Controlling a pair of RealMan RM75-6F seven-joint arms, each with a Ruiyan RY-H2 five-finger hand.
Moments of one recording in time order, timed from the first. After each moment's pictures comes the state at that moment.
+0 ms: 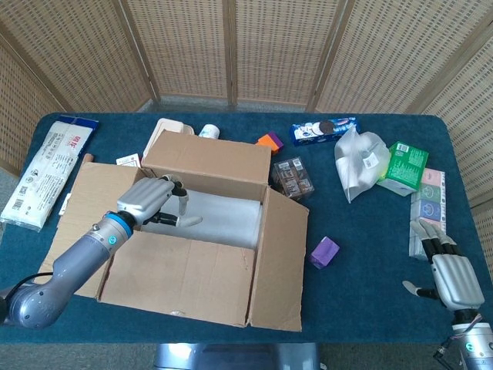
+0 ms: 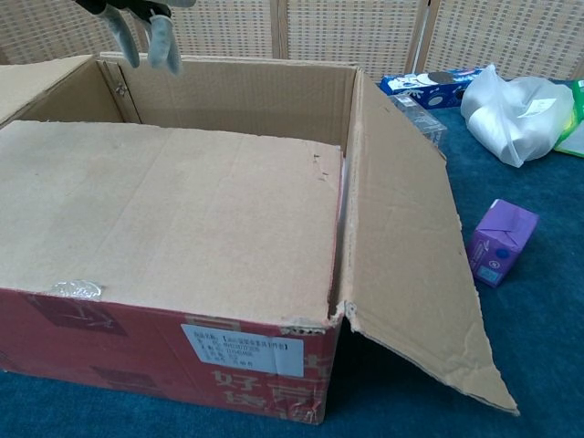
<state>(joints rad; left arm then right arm) -1.06 -0.89 -0.22 -2.07 0.48 0.71 0.33 0.11 -1.05 0.04 -1.70 -1.48 1.37 0.05</state>
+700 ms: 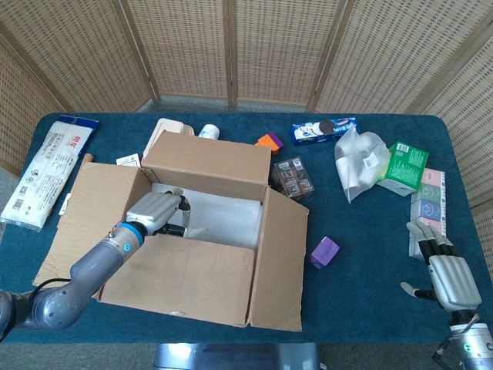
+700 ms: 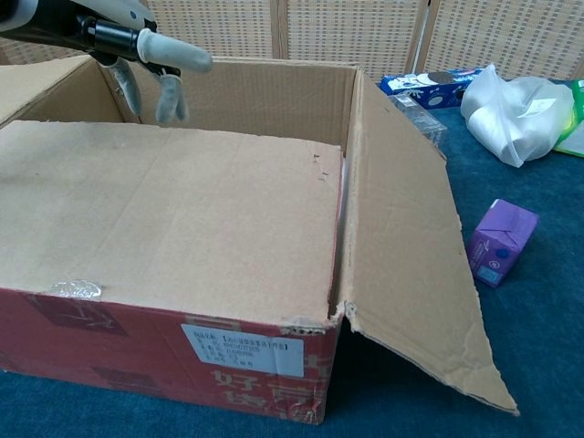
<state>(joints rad) -1.24 -0.95 -0.06 -2.09 0.28 0.77 0.42 0.11 -1.06 0.03 -1.70 -1.49 1.37 0.04</state>
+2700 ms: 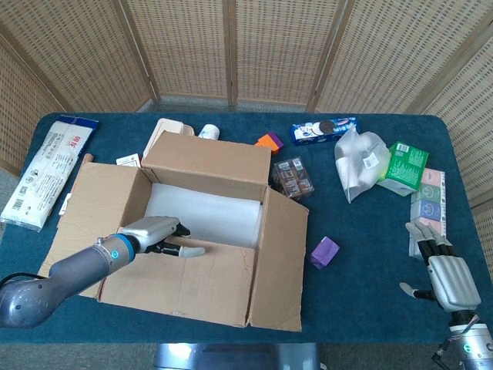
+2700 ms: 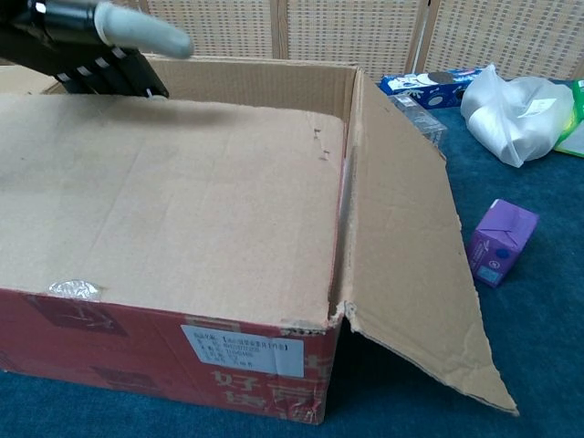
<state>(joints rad) -1.33 -0.69 -0.03 -2.12 0.30 0.27 0.09 0.12 -1.05 0.03 -1.70 -1.50 1.38 0.05</state>
